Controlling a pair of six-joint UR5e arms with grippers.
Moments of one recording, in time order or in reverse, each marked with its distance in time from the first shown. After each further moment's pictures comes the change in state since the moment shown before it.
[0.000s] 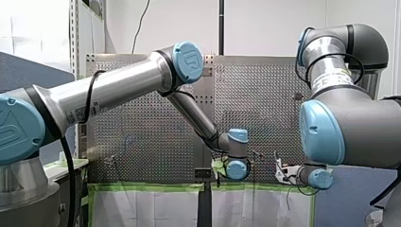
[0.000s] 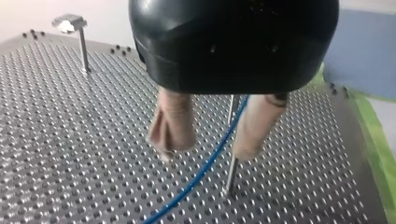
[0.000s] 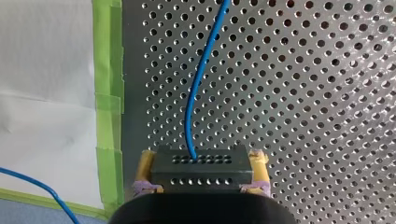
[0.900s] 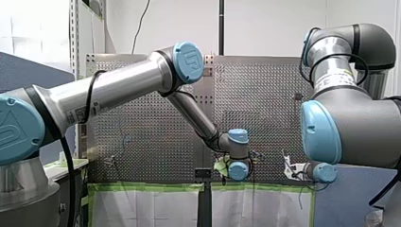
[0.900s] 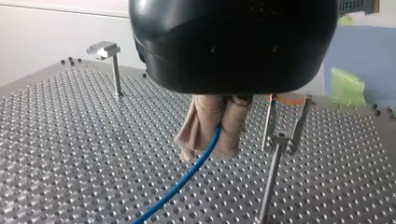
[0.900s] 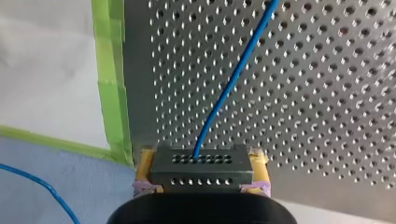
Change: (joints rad) left arm 0.002 -0.005 -0.001 0.114 0.044 0.002; right arm -0.057 0.000 -0.093 0.147 0.094 -0.030
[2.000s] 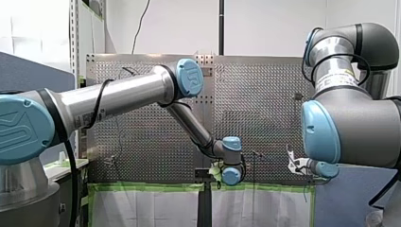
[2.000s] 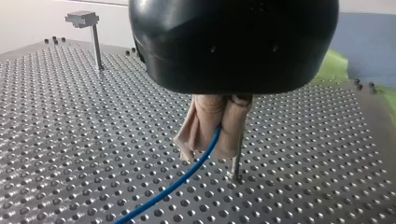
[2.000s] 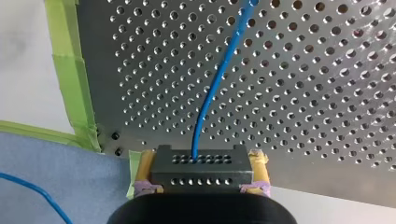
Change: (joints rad) left arm 0.070 -0.092 0.099 -0.017 0.087 -0.008; right arm -0.016 0.000 -0.077 0.025 0.011 0.019
